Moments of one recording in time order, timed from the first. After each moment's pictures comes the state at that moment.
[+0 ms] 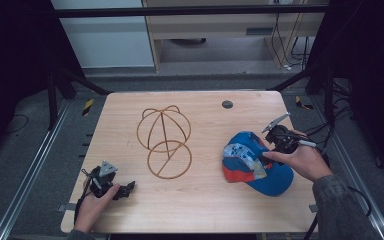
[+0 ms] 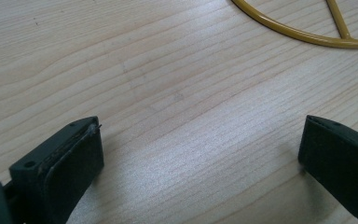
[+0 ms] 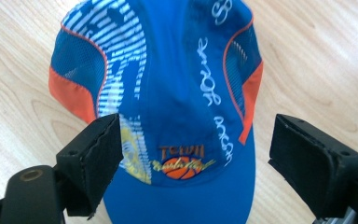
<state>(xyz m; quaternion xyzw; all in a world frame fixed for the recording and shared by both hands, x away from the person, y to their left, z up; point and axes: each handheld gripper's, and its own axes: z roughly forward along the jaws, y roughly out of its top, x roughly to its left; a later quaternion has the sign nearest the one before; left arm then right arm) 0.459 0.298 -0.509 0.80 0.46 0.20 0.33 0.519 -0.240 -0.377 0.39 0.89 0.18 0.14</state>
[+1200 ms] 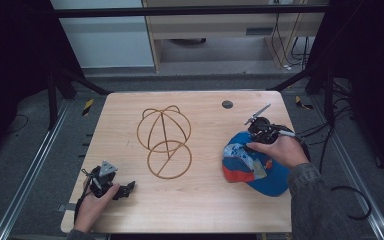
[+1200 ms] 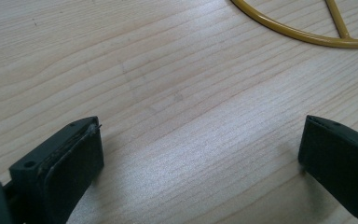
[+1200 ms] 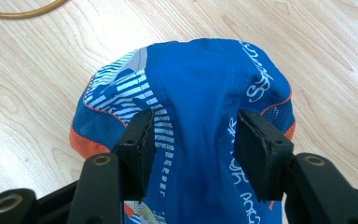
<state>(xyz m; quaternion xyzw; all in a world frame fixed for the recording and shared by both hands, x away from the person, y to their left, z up) 0.460 0.298 -0.509 0.80 0.46 0.20 0.33 0.553 -0.203 -0.383 0.38 0.90 0.20 0.11</state>
